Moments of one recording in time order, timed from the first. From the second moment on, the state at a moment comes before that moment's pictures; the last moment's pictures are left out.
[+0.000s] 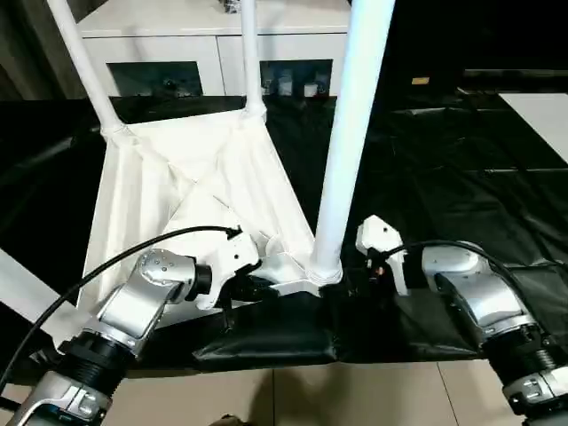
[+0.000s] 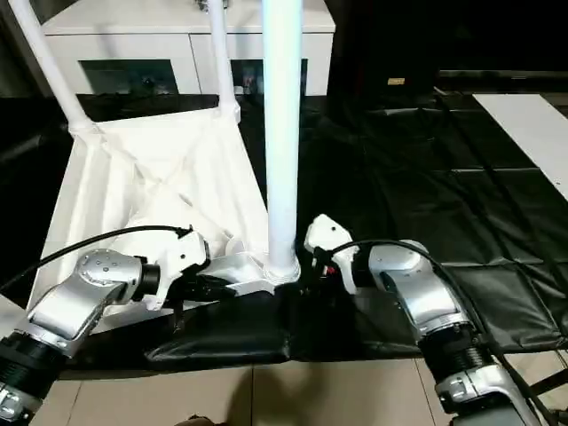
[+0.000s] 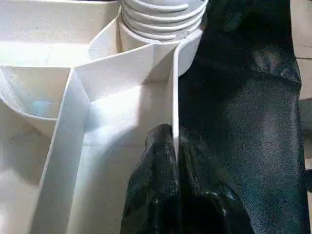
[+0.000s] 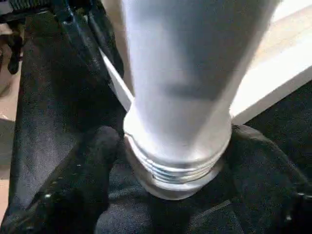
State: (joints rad) left arm -0.42 0.46 -0.34 0.24 -0.07 0.33 -1.09; right arm -0.47 -0.44 0.25 0.37 0.09 0.20 1.13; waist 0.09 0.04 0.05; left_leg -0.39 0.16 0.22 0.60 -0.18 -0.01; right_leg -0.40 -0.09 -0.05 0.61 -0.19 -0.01
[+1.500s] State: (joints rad) left arm -0.56 0.19 -0.29 0.45 0.08 0.37 -0.65; right arm -0.54 -0.10 0.09 0.57 -0.01 0.21 0.44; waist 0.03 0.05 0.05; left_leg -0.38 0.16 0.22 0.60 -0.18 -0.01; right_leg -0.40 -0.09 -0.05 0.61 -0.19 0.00
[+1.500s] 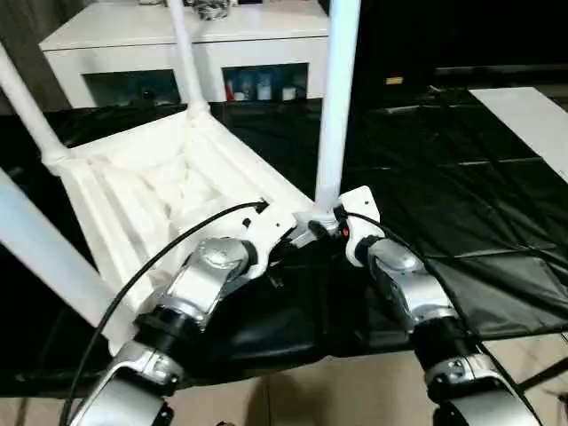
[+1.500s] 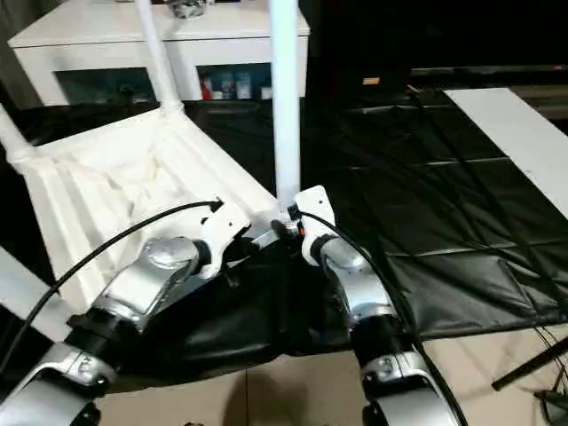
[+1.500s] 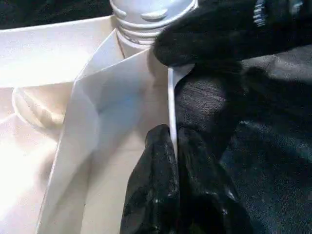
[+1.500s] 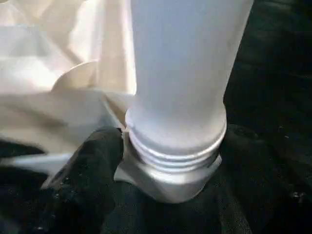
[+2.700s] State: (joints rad) left arm -0.39 0.44 -0.35 0.20 -0.05 0.33 -1.12; right arm -0.46 -0.43 0.25 0.37 0.09 0.18 1.16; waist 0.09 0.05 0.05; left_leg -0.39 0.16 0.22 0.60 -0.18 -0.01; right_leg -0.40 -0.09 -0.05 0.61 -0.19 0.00
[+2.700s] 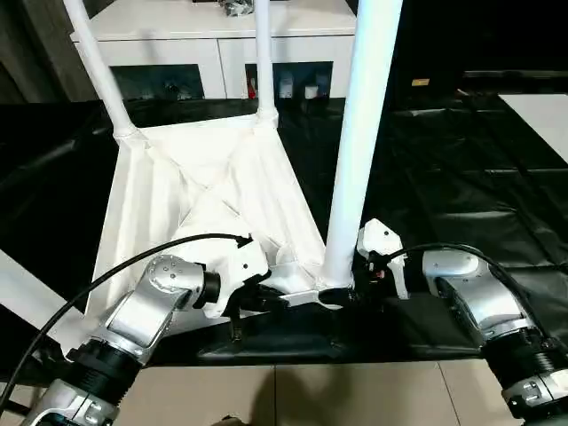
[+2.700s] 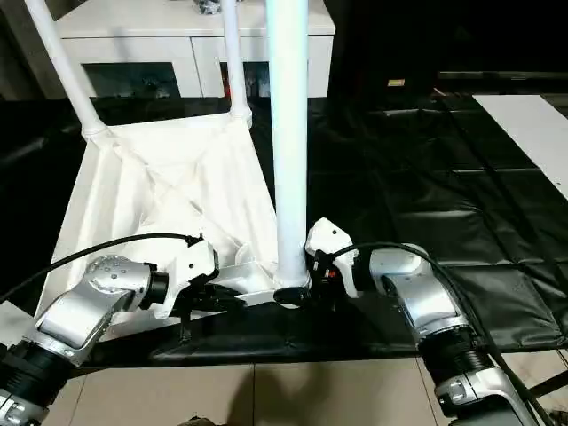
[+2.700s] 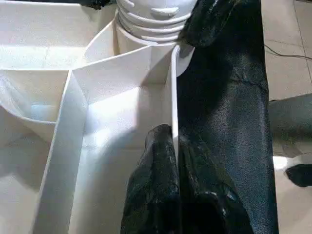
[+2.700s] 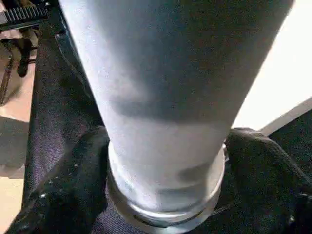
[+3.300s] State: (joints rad) left arm -0.51 0.27 -0.31 0.38 0.04 0.35 -0.84; right arm -0.51 -0.18 0.13 0.51 0.03 0.25 0.60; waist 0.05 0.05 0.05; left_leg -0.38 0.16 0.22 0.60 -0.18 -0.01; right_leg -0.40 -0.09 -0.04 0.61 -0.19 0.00
